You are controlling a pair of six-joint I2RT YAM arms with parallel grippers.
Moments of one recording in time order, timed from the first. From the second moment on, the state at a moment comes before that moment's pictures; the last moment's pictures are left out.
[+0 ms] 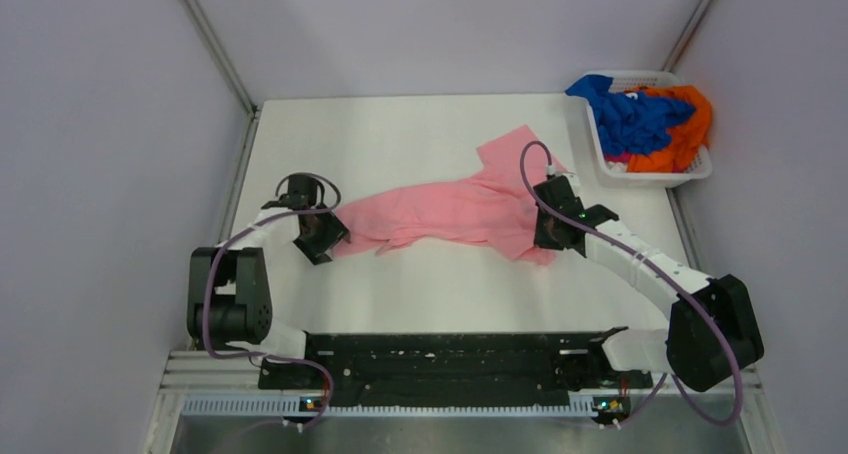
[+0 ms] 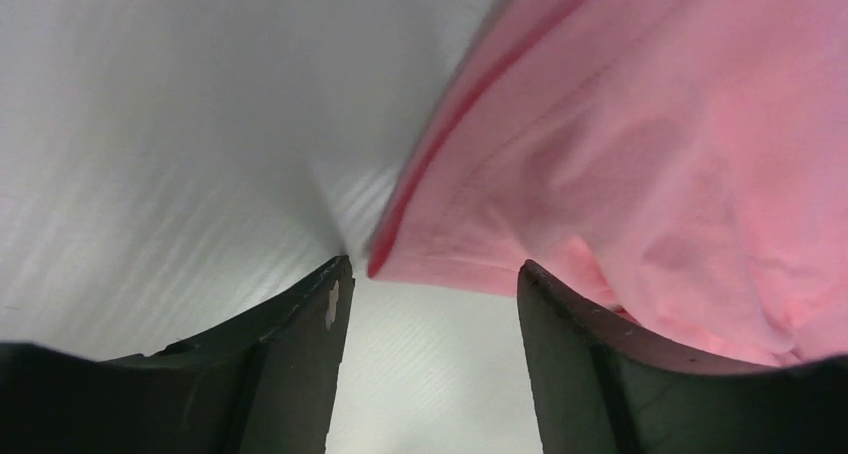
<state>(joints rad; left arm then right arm) 0.00 1.50 0.82 -0.55 0.03 -0.78 0.44 1.27 0.81 -0.56 0.27 0.50</state>
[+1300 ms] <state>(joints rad) -0.16 1.13 1.35 -0.47 -0.19 -0.65 0.44 1.03 1.34 -0.43 0.43 0.24</state>
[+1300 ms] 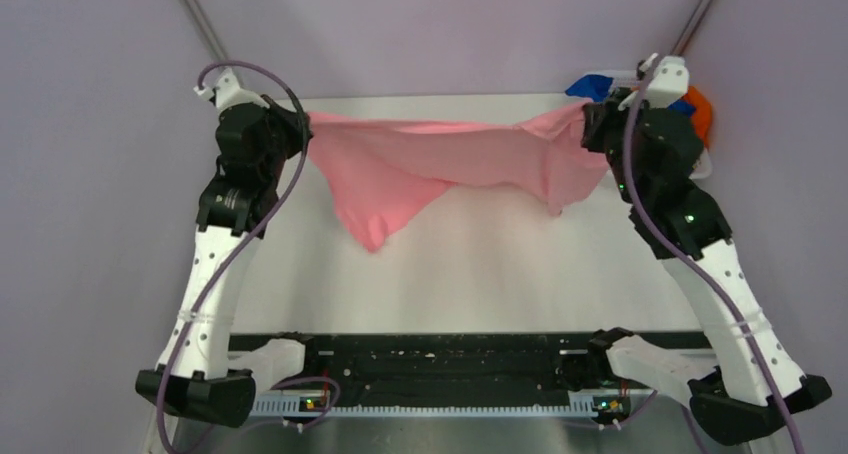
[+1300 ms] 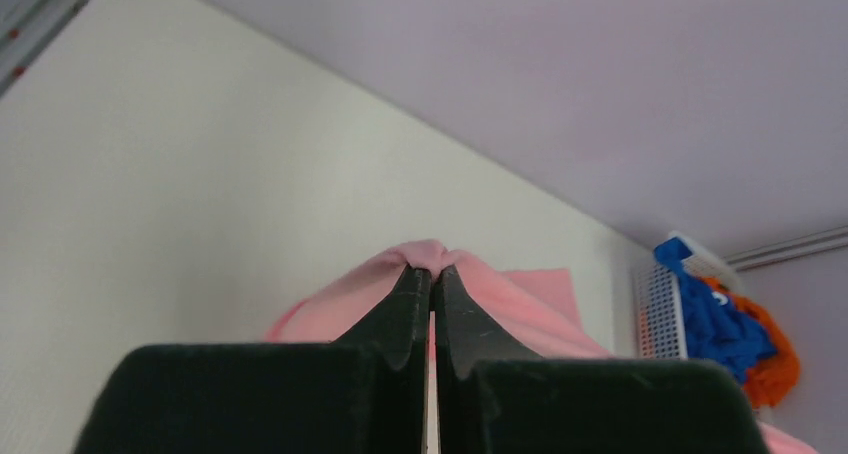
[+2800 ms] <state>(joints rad) -0.15 1.46 1.17 -0.19 -0.36 -0.51 0.44 1.39 1.20 -0.08 0.30 -0.10</state>
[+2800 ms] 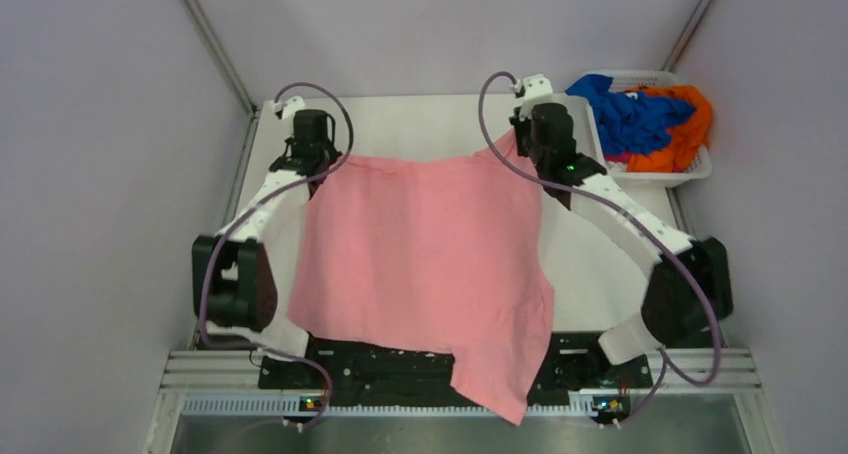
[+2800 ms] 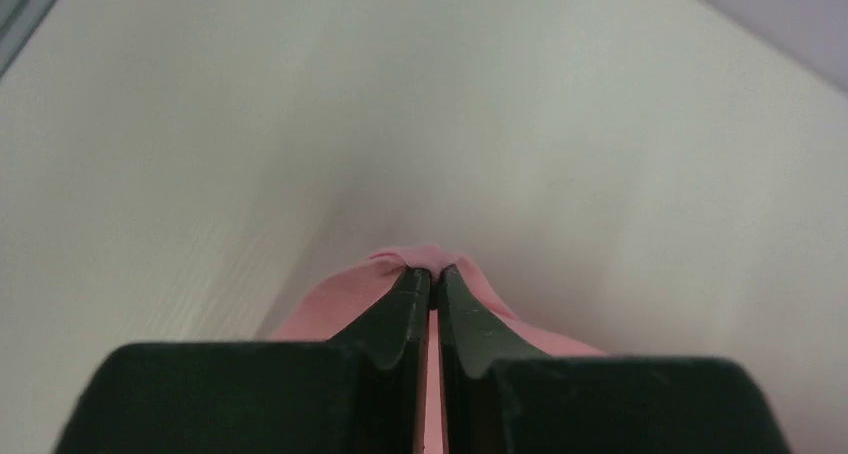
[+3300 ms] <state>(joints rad) -0.10 1.88 1.49 -0.31 -0.32 -0.58 0.38 1.93 1.39 -0.03 0.19 0.17</state>
